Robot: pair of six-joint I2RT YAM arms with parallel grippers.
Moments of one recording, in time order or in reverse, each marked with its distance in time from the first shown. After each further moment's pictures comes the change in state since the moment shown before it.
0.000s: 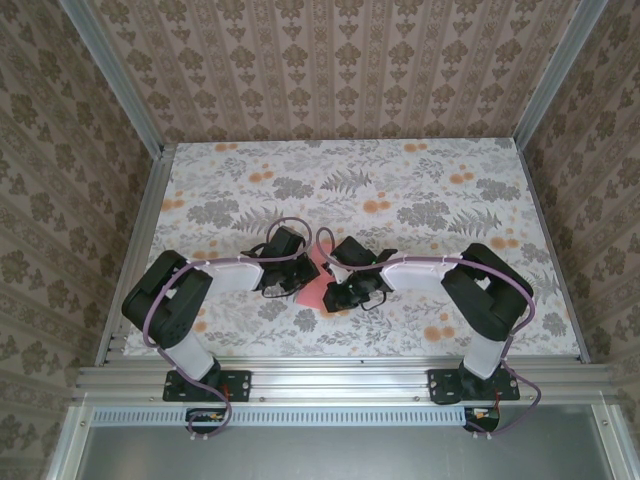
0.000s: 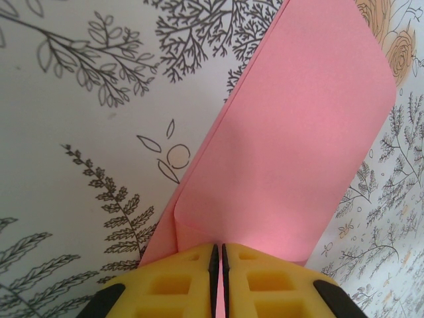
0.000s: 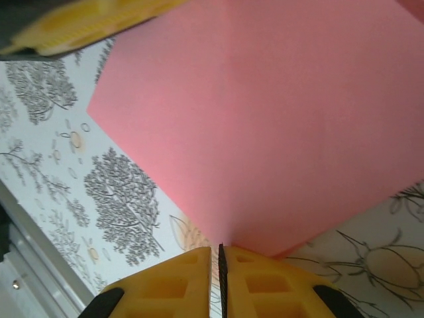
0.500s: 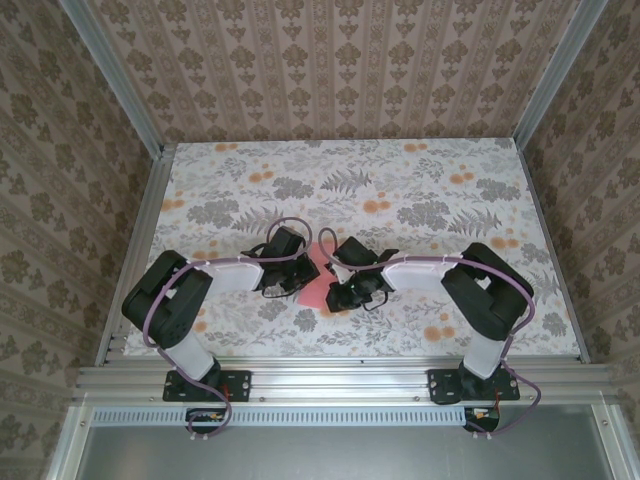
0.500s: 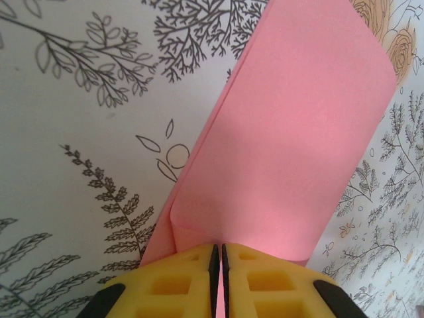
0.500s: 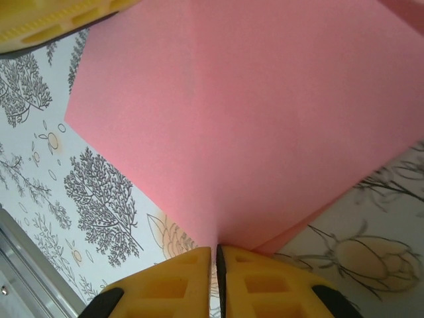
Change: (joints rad) left arm 0.000 0.000 0.000 -0.001 -0.003 0.008; right arm -0.019 -0.008 -0.017 -0.002 0.006 0.010
